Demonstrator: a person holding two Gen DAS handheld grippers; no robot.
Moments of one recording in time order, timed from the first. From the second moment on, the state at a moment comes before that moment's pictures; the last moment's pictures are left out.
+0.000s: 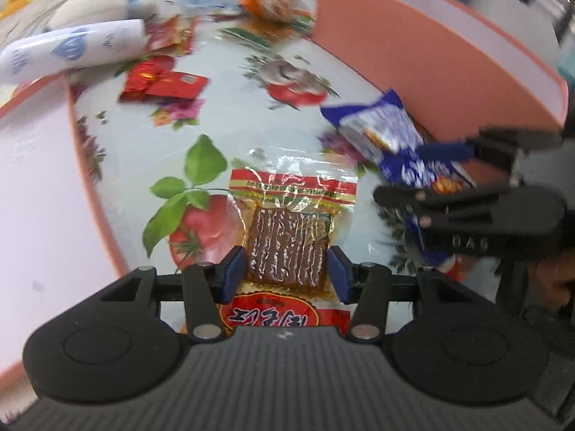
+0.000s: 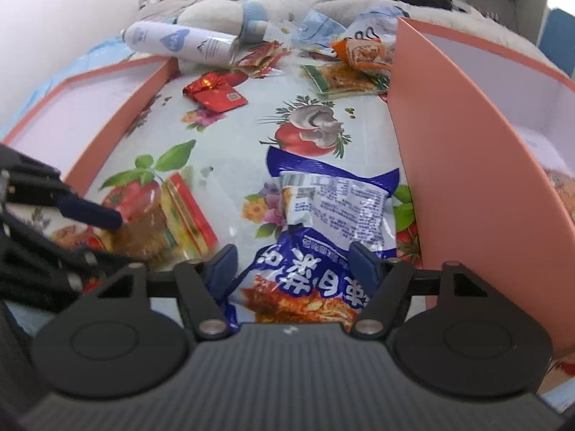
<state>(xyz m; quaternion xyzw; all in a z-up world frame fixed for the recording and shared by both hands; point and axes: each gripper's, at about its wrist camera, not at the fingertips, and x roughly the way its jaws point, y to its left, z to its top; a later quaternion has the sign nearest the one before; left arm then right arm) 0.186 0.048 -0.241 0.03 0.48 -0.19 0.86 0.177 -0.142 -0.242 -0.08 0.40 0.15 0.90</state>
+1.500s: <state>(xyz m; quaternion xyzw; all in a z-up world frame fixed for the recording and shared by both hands) 0.135 0.162 -0.282 -0.52 0.44 -0.03 0.74 0.201 -0.097 -0.241 0.02 0.41 0.29 0.87</state>
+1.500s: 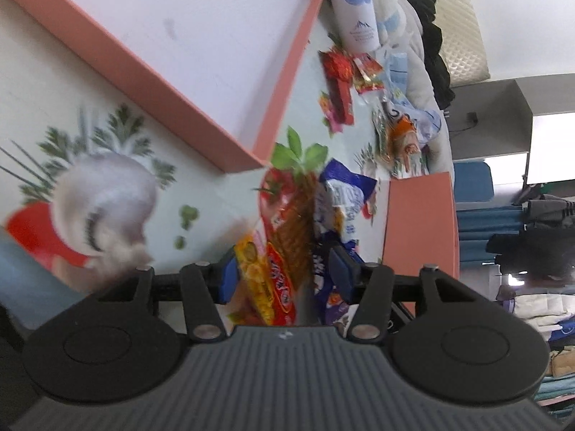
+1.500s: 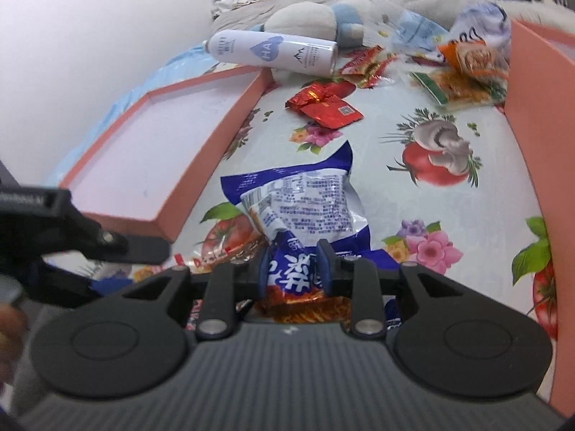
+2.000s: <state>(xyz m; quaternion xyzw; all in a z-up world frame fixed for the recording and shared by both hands) 0.161 0.120 -0.280 -0.46 0.41 -0.01 0.79 0.209 -0.117 -0.245 0.10 0.42 0.28 0.85</state>
